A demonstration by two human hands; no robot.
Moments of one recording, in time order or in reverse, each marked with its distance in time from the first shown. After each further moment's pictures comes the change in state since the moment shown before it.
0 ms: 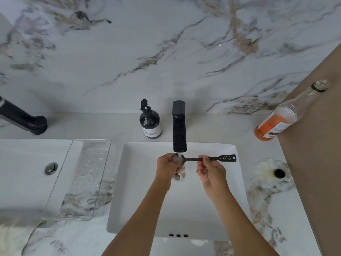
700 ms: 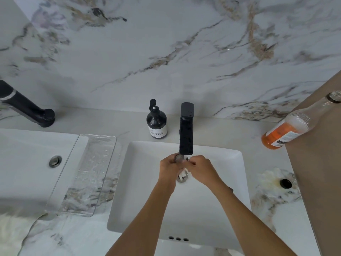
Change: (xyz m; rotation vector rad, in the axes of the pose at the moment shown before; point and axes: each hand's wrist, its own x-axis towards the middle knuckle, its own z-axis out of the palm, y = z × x) left_hand 0.000 -0.005 -0.002 -0.230 -0.012 0.013; right_hand 0.033 0.005 0.030 -1.476 -0.265 -0.278
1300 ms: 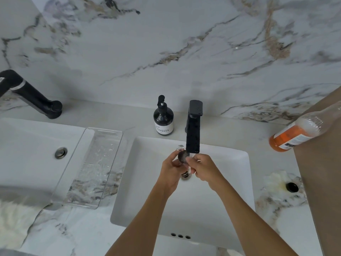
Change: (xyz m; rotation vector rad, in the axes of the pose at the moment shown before) left_hand -0.001 -0.015 -0.023 -0.122 -0.197 0.045; right_hand -0.006 -0.011 0.001 0.316 -0.096 0.040
